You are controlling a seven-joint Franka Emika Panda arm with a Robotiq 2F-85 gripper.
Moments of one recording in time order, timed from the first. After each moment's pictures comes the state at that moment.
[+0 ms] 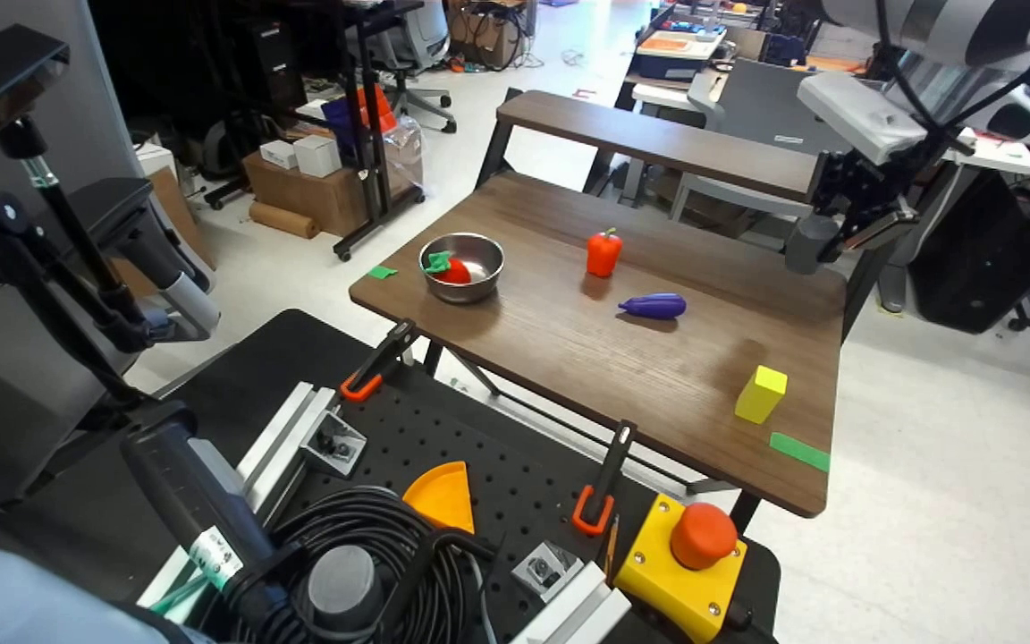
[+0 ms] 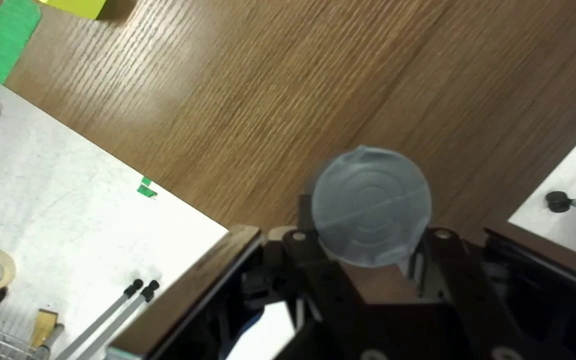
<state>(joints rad) -0.24 0.88 -0.14 -1.30 0.21 2.15 0.43</state>
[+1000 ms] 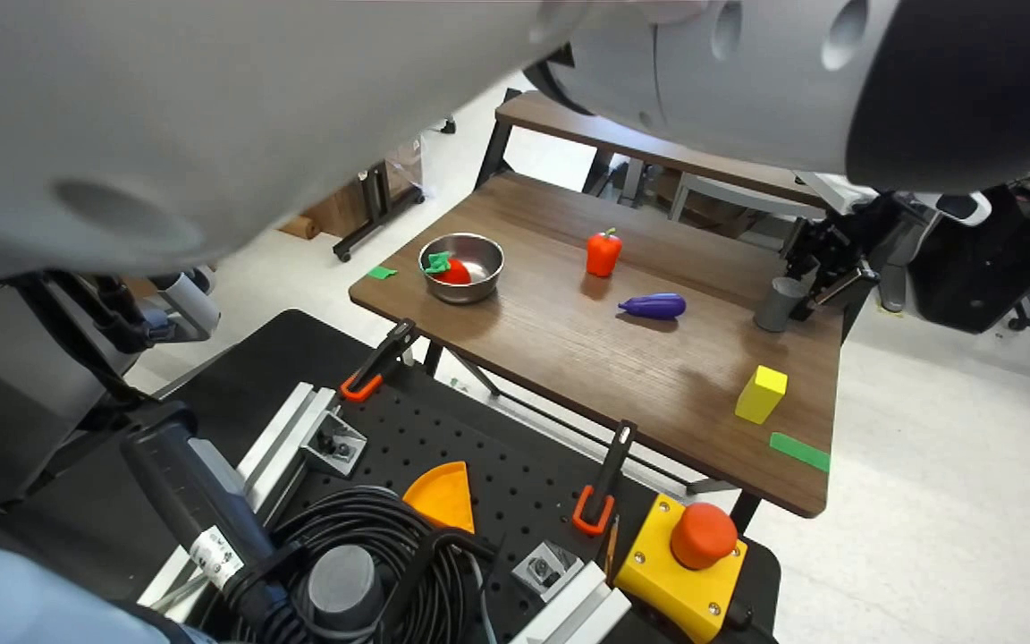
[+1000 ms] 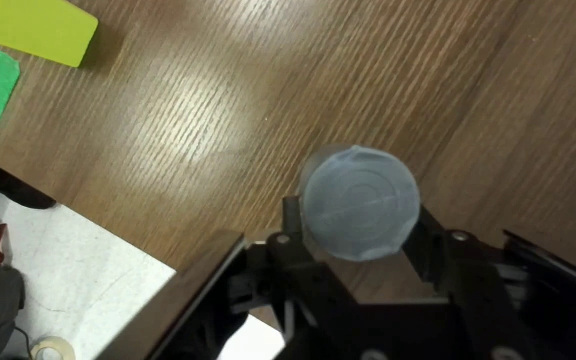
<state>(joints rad) -0.29 1.30 -0.15 -0.72 0.21 1.78 0.60</state>
